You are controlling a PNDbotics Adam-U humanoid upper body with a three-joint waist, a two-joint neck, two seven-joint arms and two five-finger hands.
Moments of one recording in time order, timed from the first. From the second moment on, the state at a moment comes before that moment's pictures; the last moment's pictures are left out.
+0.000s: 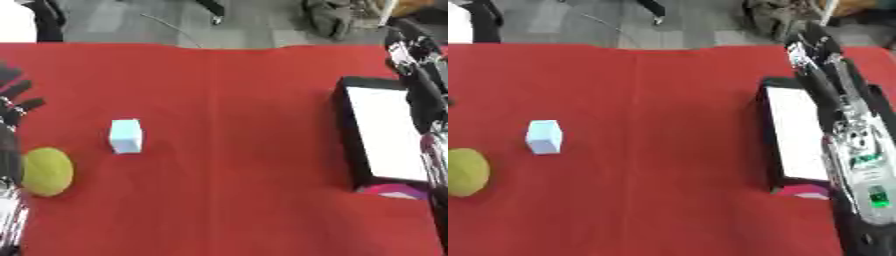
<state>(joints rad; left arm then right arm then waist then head) -0.32 0.27 0.02 -1.78 0.12 -0.04 0.34 -0.43 -0.29 -0.08 -1.87 0.00 0.23 -0.11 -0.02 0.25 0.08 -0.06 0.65</state>
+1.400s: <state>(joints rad) -0.69 0.63 -0.21 -1.81 -0.23 0.42 -0.37 -0.41 -0.30 -0.08 -1.87 0.01 0.23 -0.11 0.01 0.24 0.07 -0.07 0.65</state>
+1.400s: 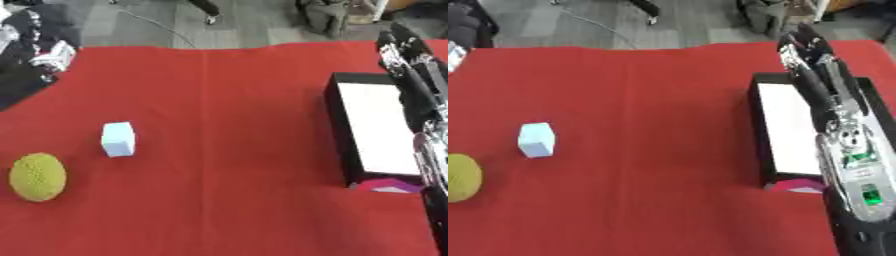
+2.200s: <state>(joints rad) -0.88 0.67 -0.37 -1.52 -0.55 0.38 -0.86 -0.41 -0.30 -0.07 -1.87 0.01 0.23 -0.10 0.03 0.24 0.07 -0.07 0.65</state>
